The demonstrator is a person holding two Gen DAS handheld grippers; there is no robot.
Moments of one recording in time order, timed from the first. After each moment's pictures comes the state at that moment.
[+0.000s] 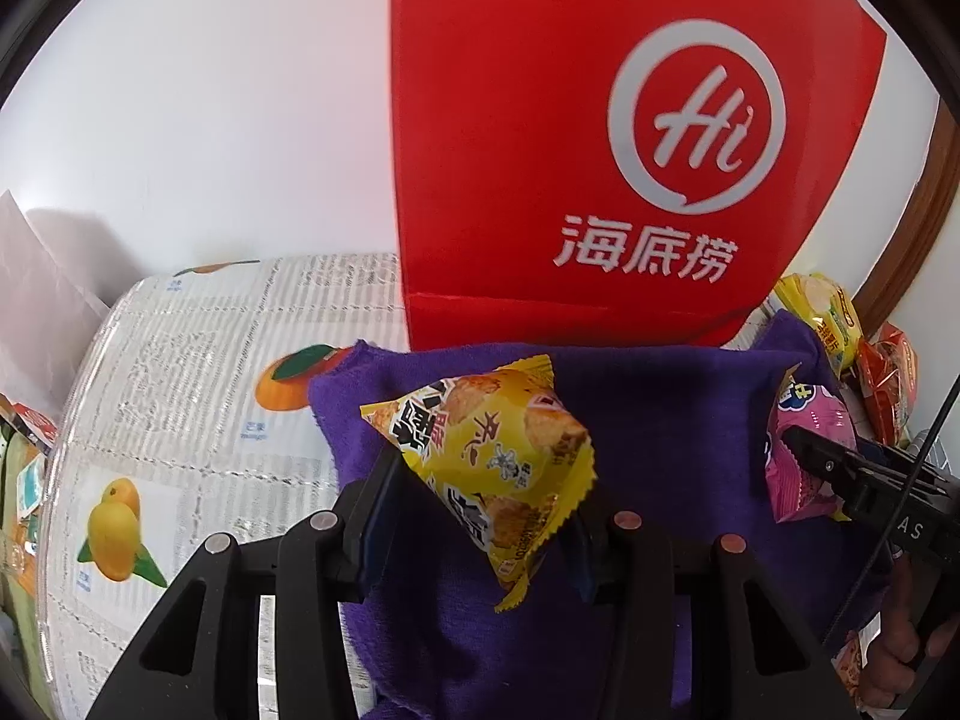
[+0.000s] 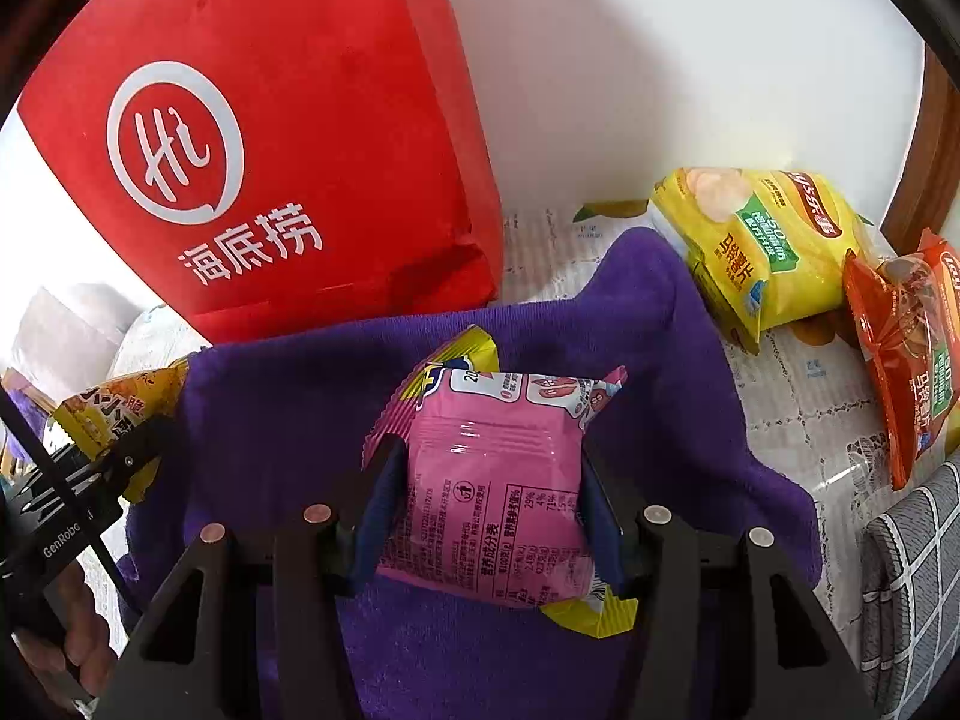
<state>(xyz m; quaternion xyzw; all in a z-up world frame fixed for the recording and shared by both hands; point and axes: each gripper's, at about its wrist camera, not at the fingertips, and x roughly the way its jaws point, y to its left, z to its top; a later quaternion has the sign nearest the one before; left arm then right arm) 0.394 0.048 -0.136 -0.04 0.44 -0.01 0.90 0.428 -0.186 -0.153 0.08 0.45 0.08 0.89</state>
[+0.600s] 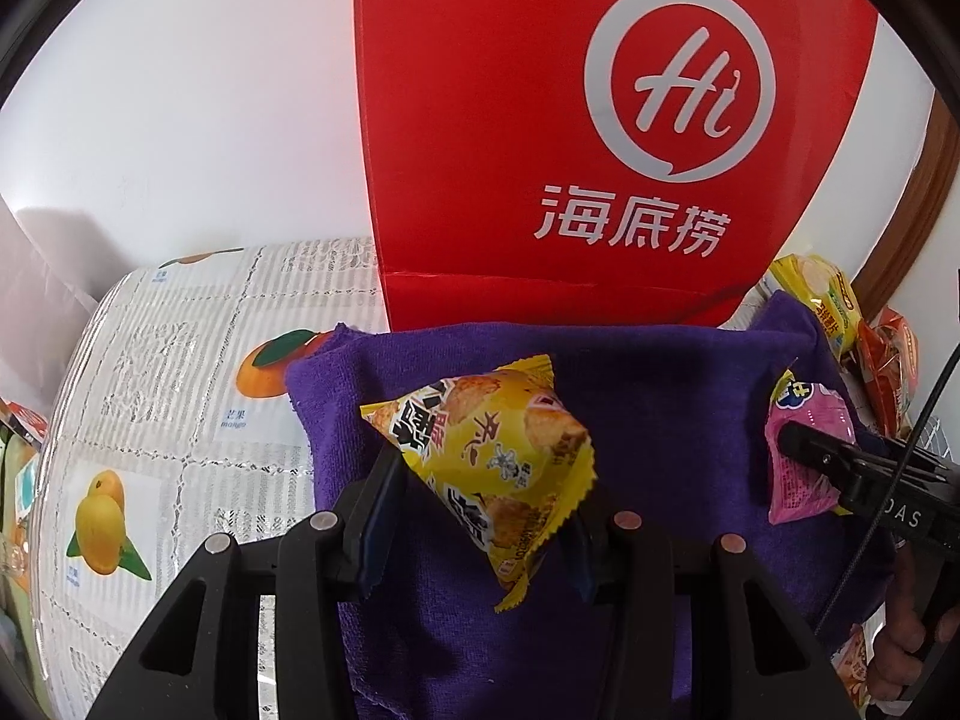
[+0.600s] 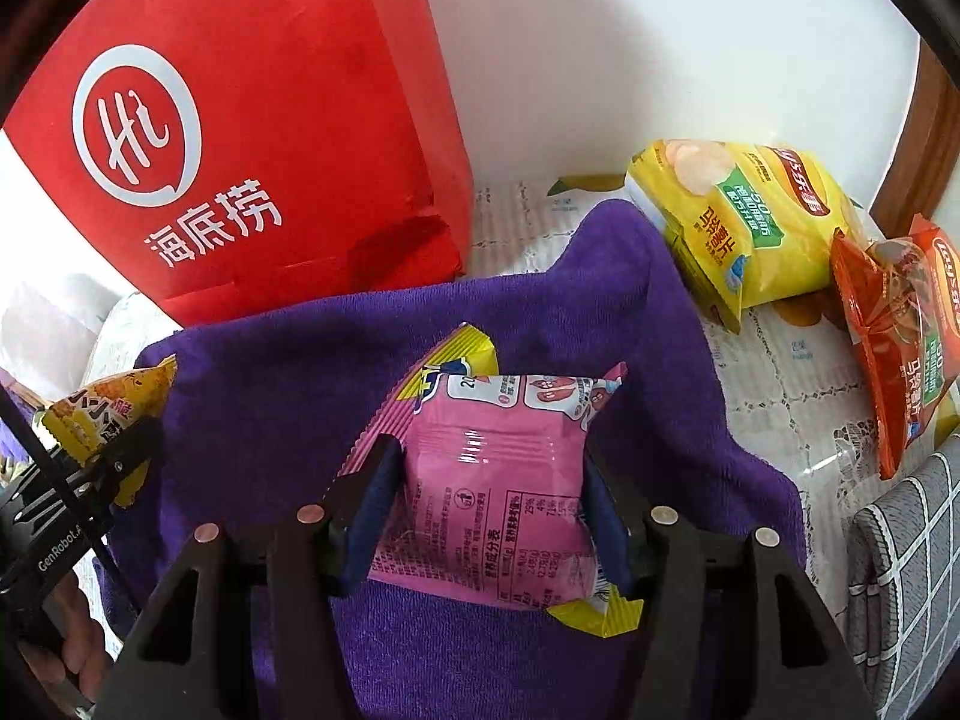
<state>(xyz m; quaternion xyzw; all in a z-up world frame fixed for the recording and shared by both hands) 0.395 0.043 -0.146 -0.03 0.44 -0.02 0.90 0.431 -0.192 -0.162 0.07 0.47 0.06 0.88</state>
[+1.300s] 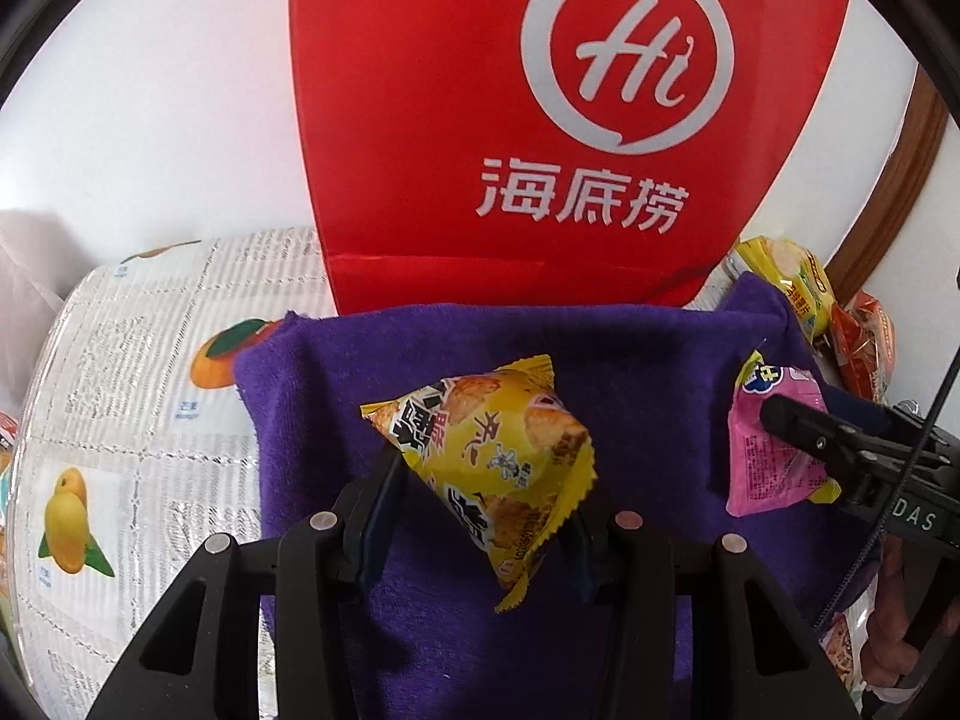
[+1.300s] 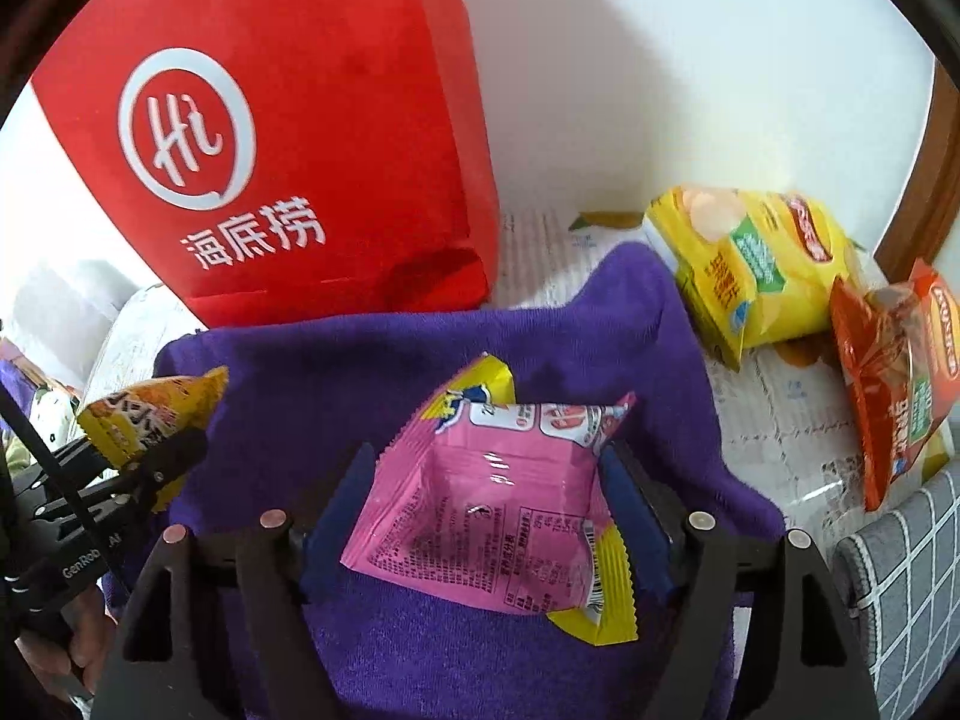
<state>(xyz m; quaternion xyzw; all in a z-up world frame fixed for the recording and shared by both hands) 0.391 0.028 -0.149 -0.04 0.45 -0.06 0.89 0.420 -0.187 -0.143 0.05 0.43 0.08 0.90</state>
